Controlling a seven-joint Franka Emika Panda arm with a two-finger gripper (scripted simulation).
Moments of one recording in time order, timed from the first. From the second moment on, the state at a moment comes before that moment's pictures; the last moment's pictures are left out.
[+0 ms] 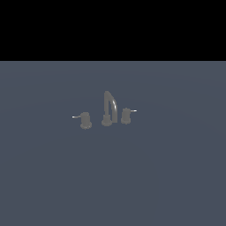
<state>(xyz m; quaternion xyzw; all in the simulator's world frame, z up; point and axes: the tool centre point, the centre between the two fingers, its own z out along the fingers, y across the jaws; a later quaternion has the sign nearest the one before) -0.256 -0.004 0.466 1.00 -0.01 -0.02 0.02</state>
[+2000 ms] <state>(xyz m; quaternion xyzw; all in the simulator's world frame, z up) -0.119 -0.023 0.433 0.98 -0.18 -0.01 0.01</state>
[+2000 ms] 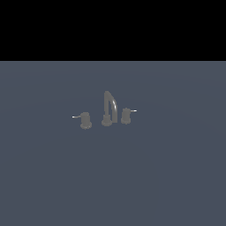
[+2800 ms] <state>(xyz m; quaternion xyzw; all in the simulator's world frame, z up) 0.002 -0.044 0.344 0.94 -0.34 0.00 0.01</state>
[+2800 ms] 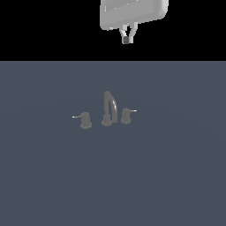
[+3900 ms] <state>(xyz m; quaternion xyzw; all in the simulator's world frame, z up) 0.112 -0.074 0.148 0.84 -0.55 0.00 0.00</state>
